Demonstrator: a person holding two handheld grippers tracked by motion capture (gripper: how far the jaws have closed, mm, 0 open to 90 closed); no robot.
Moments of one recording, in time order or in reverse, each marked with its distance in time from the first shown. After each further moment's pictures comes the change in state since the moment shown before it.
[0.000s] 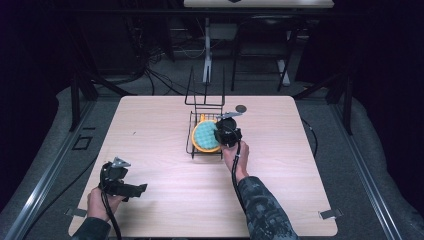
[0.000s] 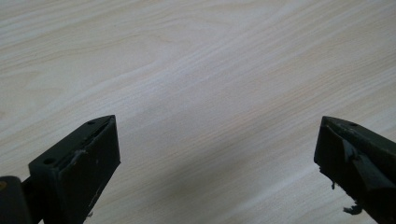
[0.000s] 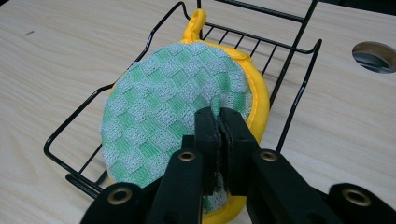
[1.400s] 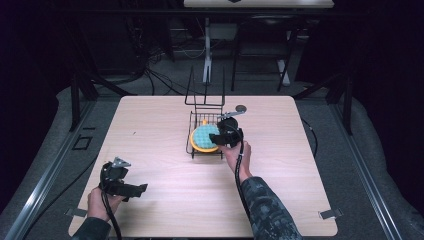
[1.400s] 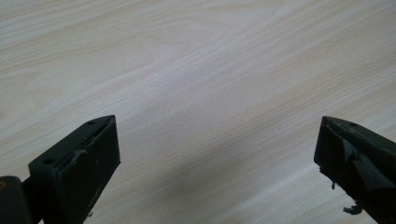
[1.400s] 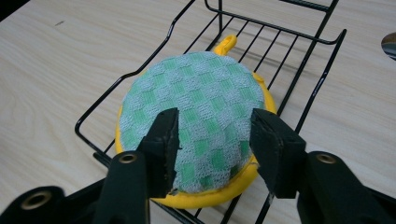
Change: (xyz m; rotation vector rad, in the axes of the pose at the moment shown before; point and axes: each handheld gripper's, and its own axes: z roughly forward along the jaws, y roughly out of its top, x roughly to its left) left arm -0.001 0.001 -0.001 -0.002 -0.001 0.006; right arm -0.003 0.001 -0.009 0.049 0.090 0.000
